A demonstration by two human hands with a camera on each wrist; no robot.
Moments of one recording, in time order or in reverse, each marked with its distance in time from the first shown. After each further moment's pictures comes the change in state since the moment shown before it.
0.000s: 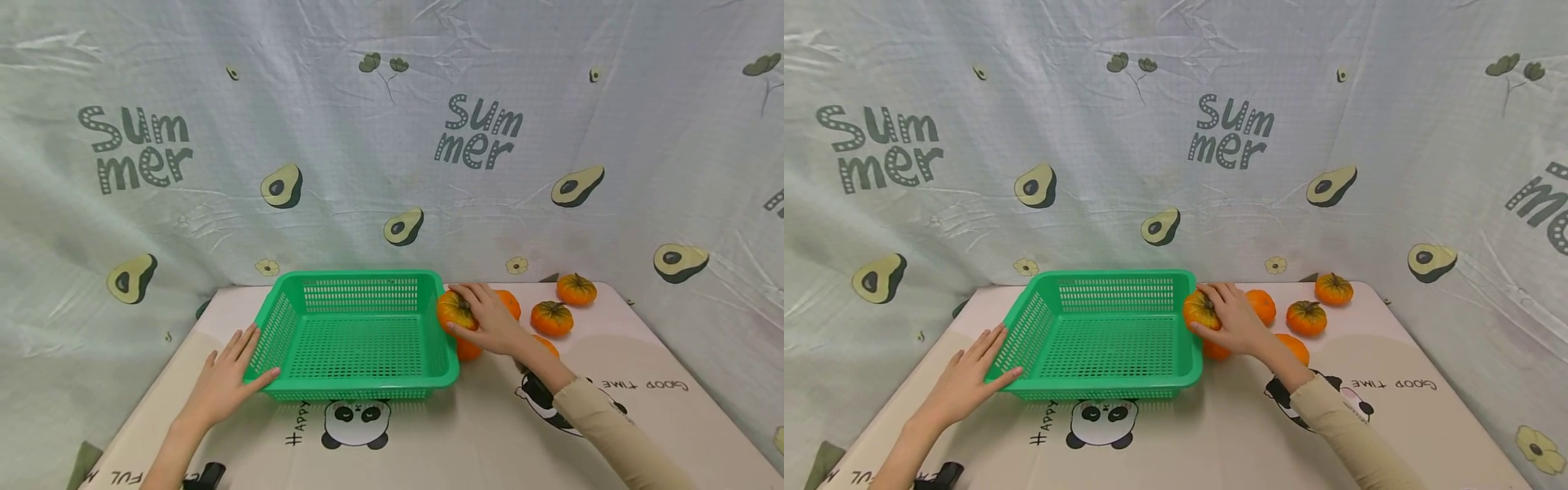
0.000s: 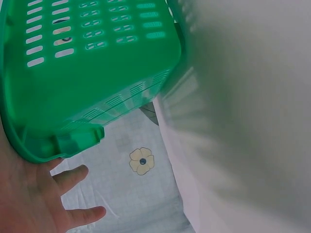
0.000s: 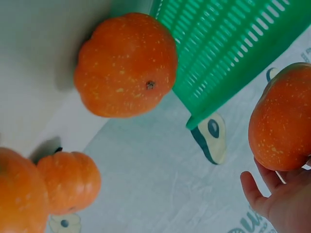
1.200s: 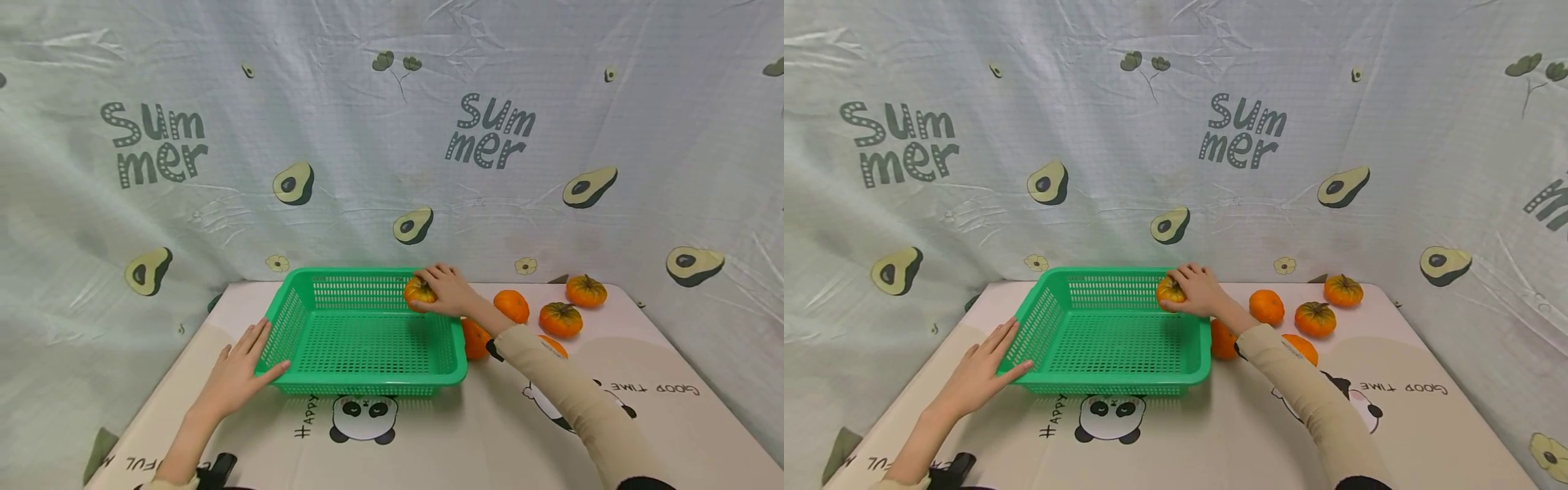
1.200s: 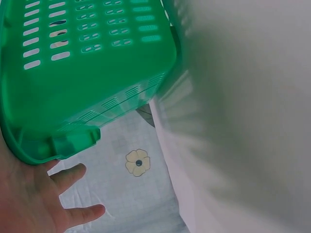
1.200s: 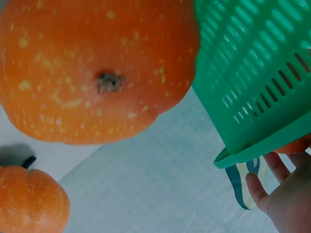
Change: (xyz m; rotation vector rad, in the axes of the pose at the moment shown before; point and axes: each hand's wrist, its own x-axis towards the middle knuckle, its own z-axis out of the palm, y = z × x) left_hand -0.002 -0.001 0.004 -0.024 0.022 0.000; right_hand 0.082 0.006 0.054 -0.118 -0.276 -0.008
